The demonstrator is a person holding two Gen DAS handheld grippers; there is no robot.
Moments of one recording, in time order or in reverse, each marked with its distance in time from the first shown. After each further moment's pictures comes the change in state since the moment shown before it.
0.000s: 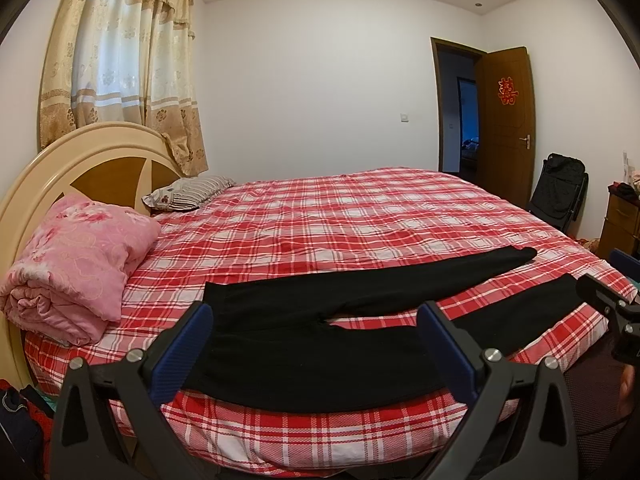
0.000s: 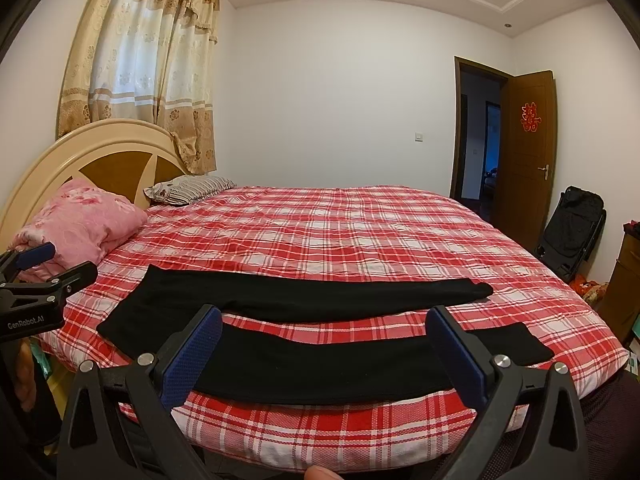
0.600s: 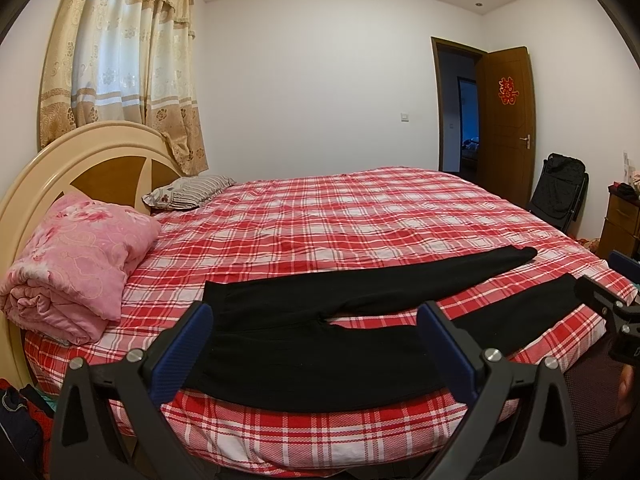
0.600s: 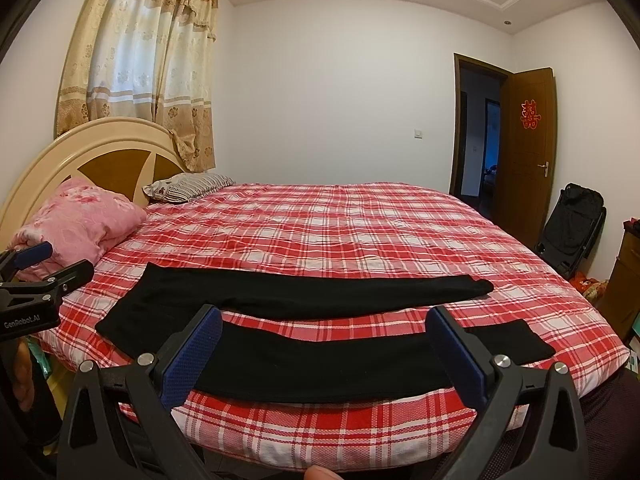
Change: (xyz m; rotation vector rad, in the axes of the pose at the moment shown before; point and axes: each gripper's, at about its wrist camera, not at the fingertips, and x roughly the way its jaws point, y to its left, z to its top) left arm 0.001 0.000 -0.001 -0.001 0.001 0.002; right arm 0.003 -0.003 -0.002 0.002 0.009 -0.002
